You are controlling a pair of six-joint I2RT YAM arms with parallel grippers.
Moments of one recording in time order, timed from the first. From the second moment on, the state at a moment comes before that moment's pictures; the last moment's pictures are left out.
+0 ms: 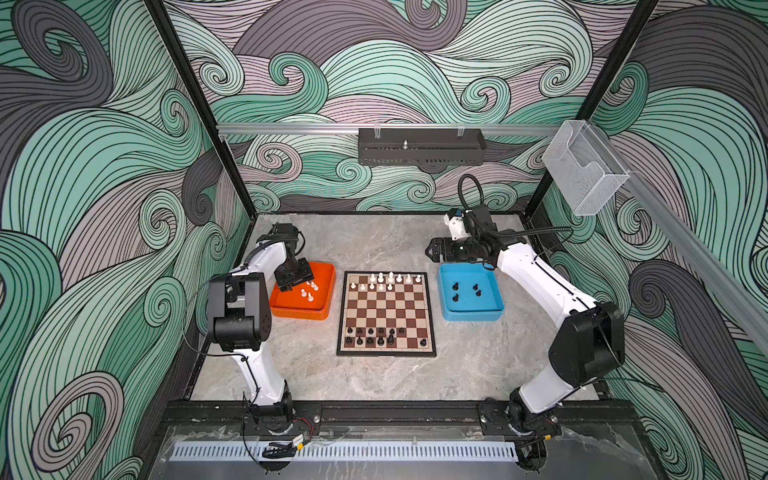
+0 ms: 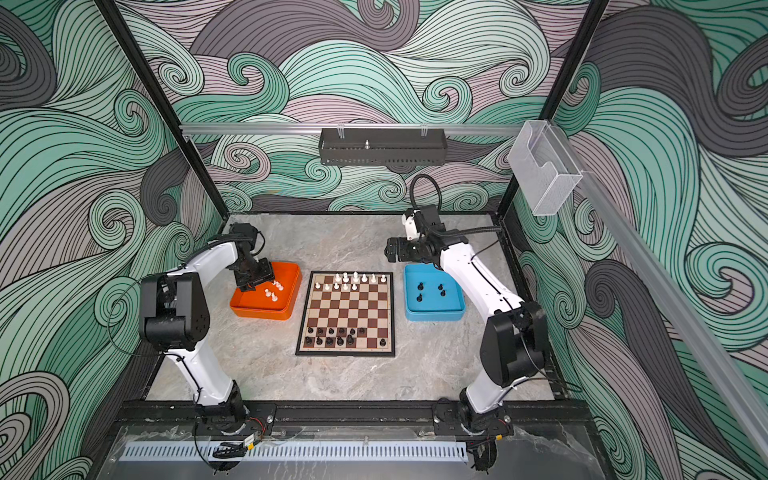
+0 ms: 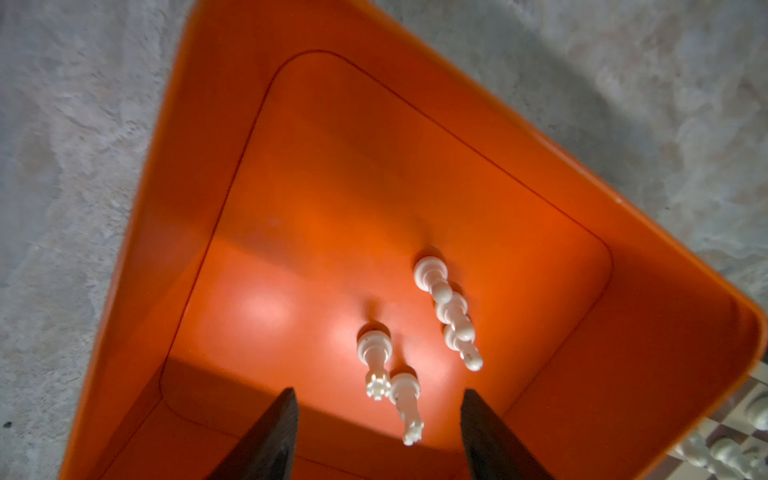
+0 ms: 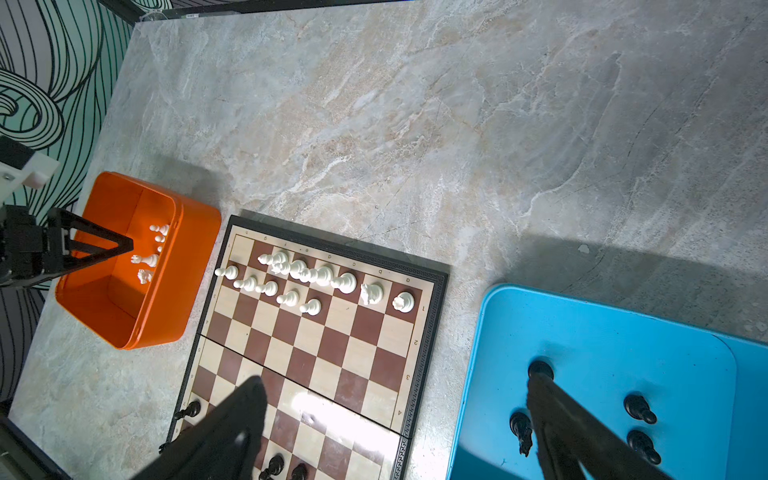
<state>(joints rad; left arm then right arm) 0.04 1.86 1.36 -0.92 0.01 -0.40 0.33 1.64 1.42 -0.68 -0.21 0.21</state>
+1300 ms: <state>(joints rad) 0.00 1.96 1.40 -0.92 -0.06 -0.36 0.31 1.69 1.41 -0.70 -0.23 0.21</state>
